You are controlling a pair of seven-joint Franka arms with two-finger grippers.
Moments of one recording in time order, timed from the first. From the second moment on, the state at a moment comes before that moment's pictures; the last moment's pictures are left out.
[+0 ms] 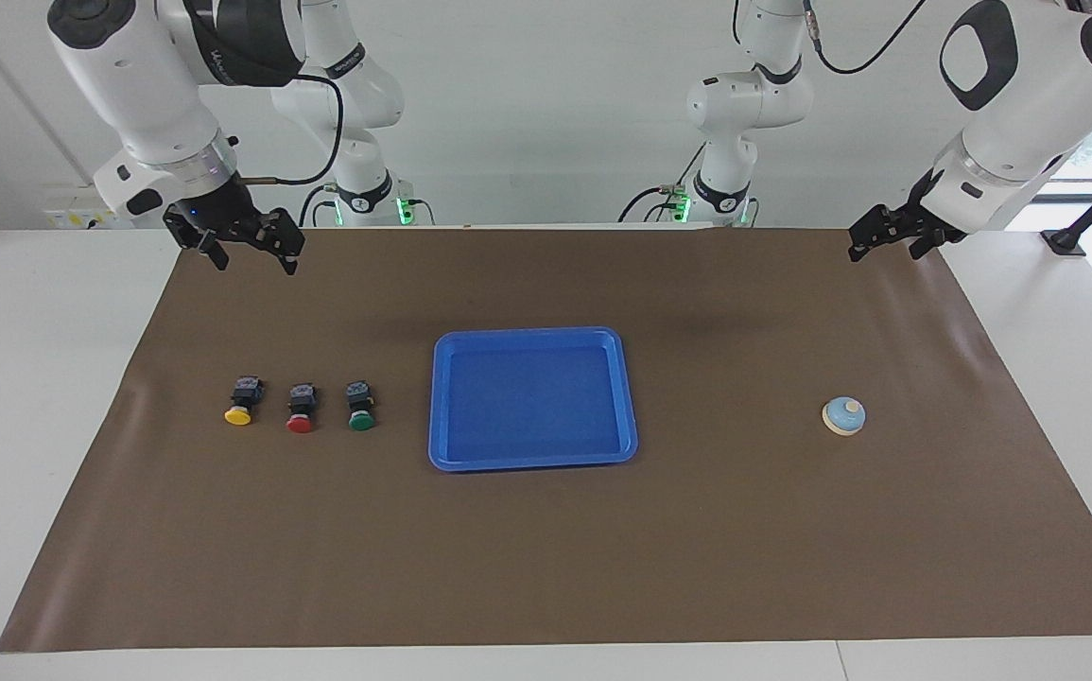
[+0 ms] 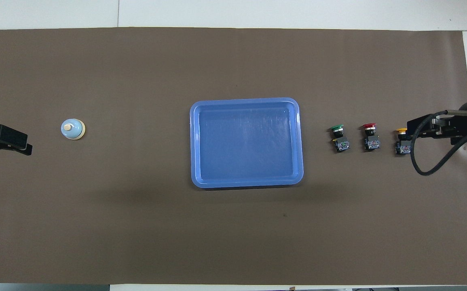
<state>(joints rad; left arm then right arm) 0.03 -0.01 -0.01 -1.66 -0.03 1.46 0.03 -0.10 -0.06 0.10 -1.75 0.01 1.63 0.12</state>
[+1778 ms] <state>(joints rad) -0.01 -0.02 -0.05 -1.65 -0.03 1.50 0.03 -0.31 0.22 0.09 -2.13 -0.02 2.32 -0.11</state>
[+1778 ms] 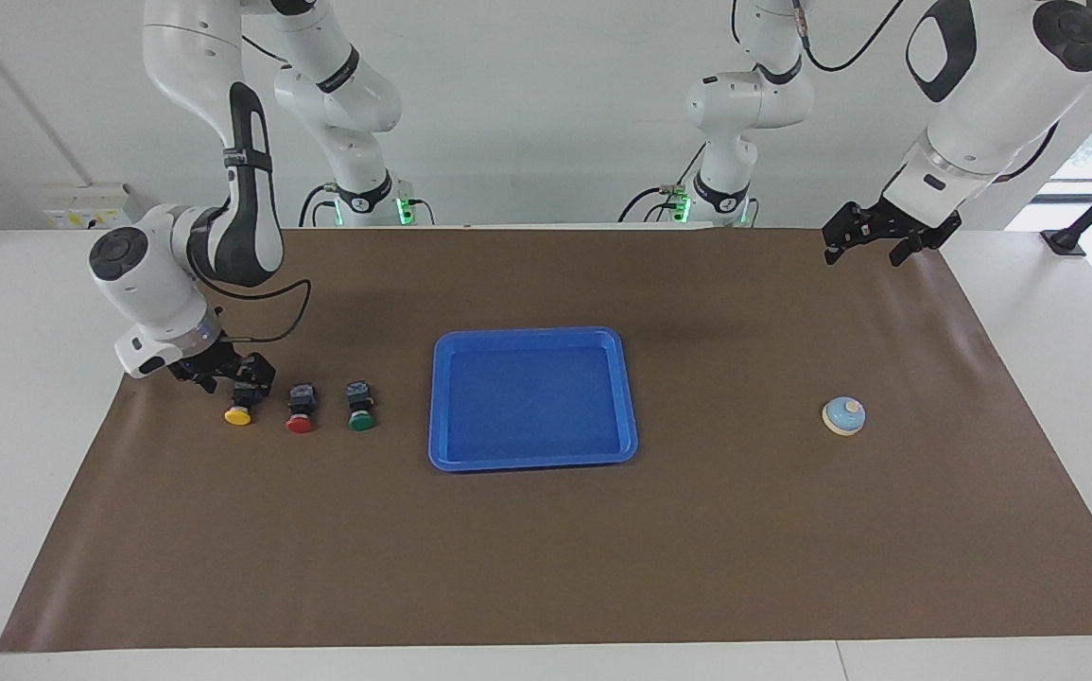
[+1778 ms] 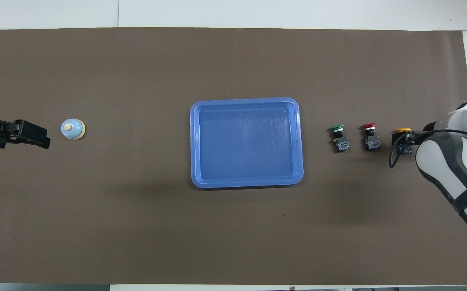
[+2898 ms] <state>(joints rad) 0.00 -0.02 -0.05 -1.65 -0.03 1.50 0.03 0.04 0.24 0.11 -1.86 -0.02 2.06 0.23</state>
